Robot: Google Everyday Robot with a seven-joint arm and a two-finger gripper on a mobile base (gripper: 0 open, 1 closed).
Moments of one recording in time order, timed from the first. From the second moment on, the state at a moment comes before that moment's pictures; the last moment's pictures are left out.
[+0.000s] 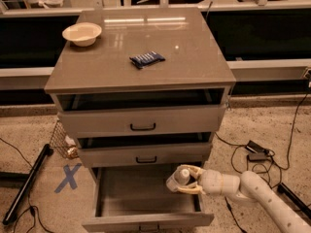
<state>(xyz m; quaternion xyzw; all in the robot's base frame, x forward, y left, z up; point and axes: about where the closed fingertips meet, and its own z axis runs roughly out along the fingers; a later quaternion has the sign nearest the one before) 0.510 -0.116 0.453 -0.48 0.53 0.40 0.57</state>
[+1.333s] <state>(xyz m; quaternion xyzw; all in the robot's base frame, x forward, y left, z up) 0.477 -0.212 0.705 -0.58 0.54 0.31 0.52</state>
